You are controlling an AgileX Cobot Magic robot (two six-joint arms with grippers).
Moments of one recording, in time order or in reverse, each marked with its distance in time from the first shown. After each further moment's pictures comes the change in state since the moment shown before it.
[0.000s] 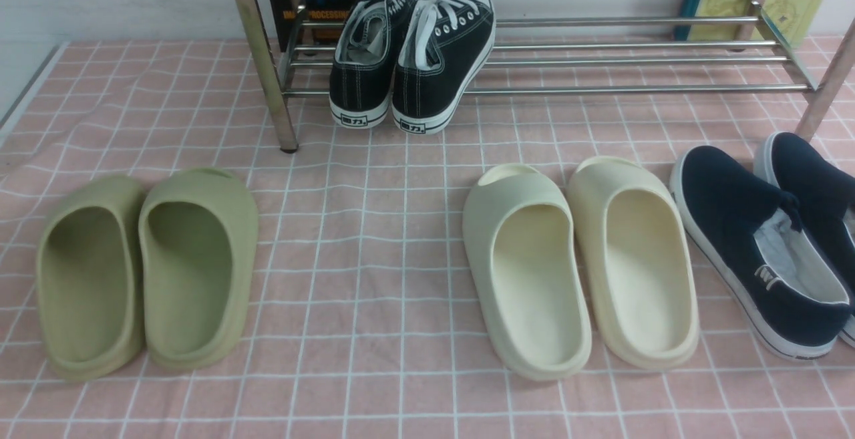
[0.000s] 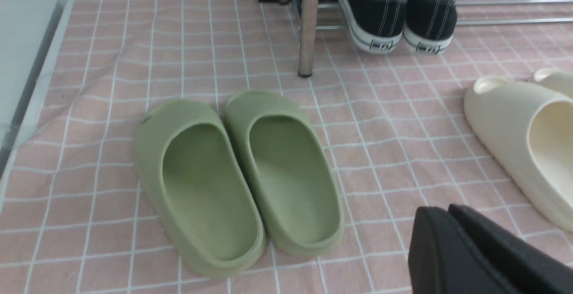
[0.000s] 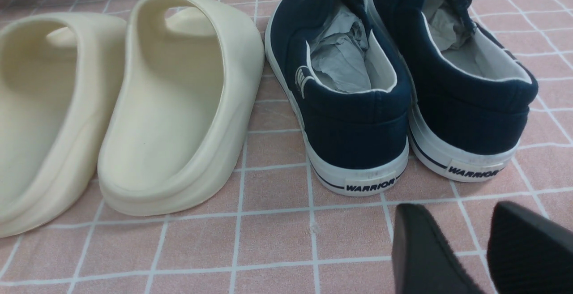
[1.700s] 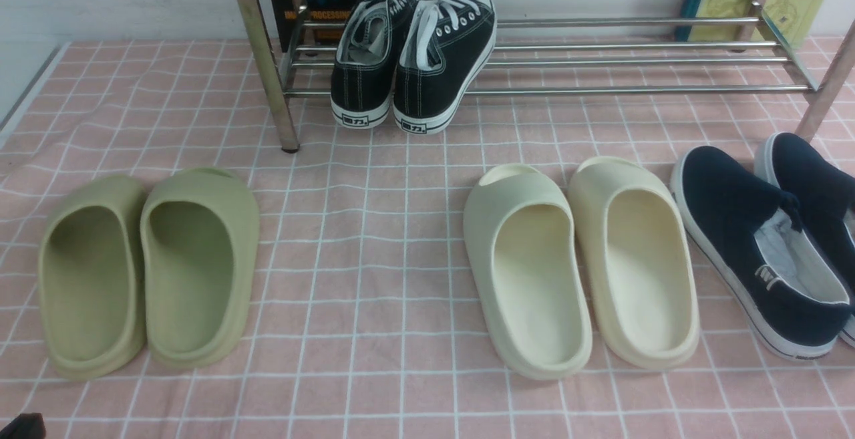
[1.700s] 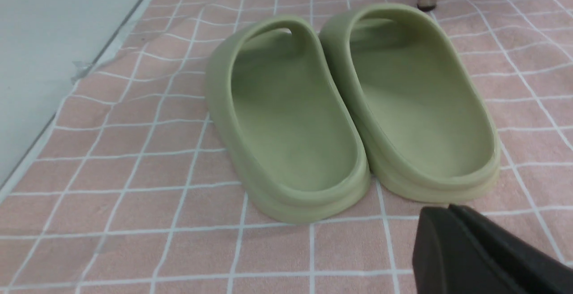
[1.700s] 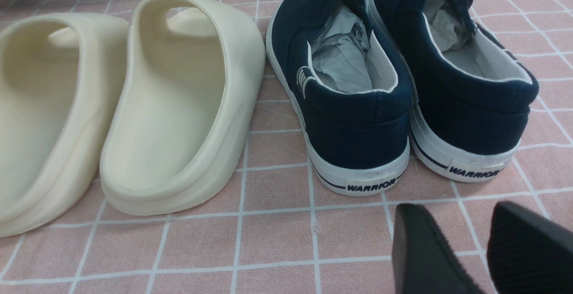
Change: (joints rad) right arm 0.000 0.000 0.000 0.000 0.000 0.000; left arm 0.467 -0.311 0.844 -0.179 -0.671 0.315
